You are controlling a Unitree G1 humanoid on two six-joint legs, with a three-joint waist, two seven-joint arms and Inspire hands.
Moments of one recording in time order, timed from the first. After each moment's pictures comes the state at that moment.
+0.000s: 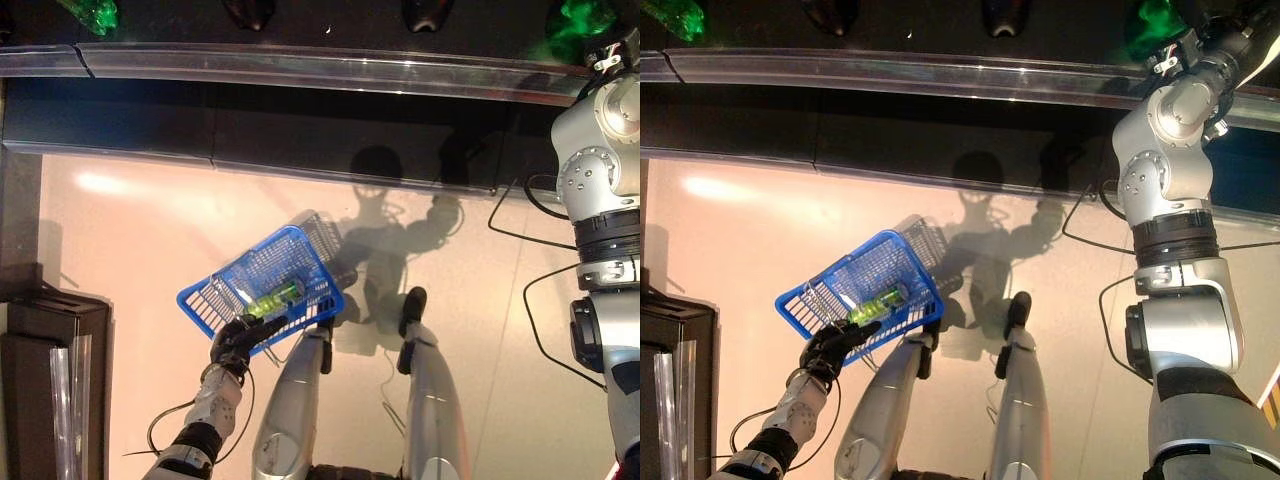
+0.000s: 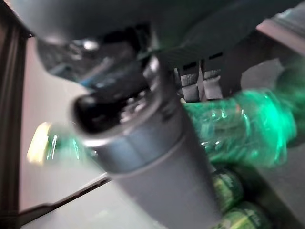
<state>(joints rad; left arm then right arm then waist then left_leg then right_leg) -0.25 0.25 -0.19 0.89 -0.85 -0.15 0.09 -1.19 -0.68 0.16 0.60 0.80 -0.08 -0.83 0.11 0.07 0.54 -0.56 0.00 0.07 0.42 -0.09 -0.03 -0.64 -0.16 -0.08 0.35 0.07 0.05</state>
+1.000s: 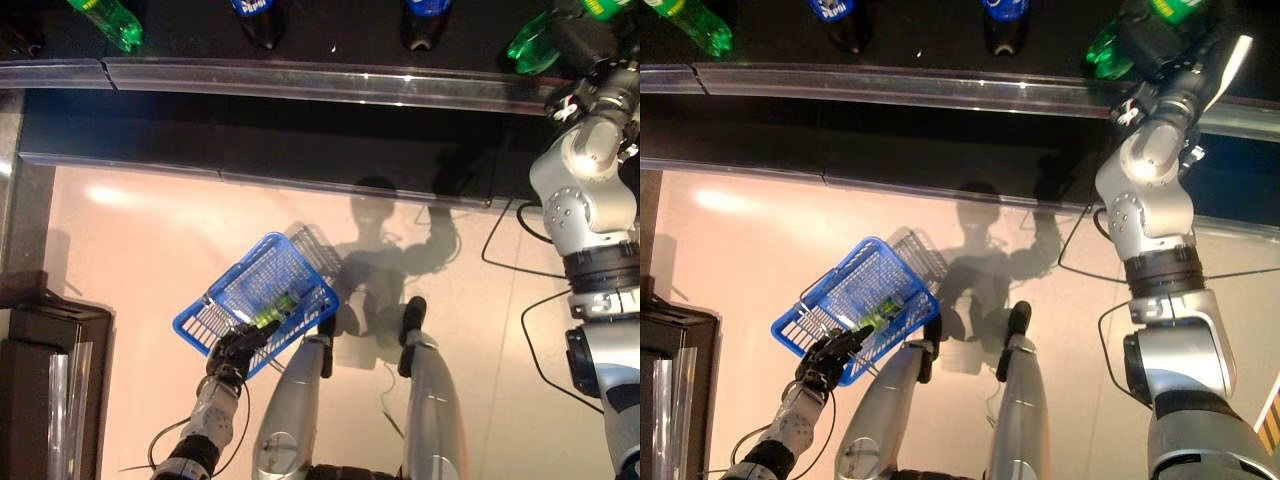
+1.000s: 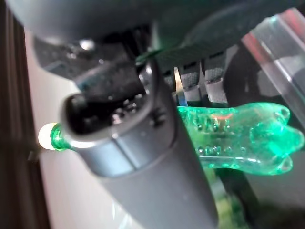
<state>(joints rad) -0.12 0.25 -0.14 0.80 -1.03 -0.16 0.01 -0.94 -0.68 0.16 0.29 0.62 0.04 -0.62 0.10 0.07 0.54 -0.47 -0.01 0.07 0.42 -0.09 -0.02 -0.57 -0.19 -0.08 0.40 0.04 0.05</state>
